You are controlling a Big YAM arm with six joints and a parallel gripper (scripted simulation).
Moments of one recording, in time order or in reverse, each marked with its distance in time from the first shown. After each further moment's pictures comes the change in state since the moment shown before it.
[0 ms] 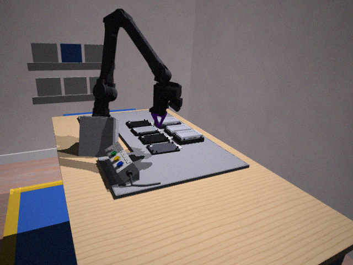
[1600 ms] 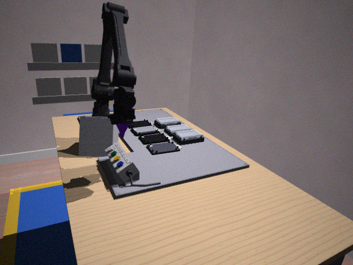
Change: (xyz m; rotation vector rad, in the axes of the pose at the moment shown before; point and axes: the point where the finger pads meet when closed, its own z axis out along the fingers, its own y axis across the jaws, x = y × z) arm 0.099 -0.190 -0.001 0.005 0.000 0.833
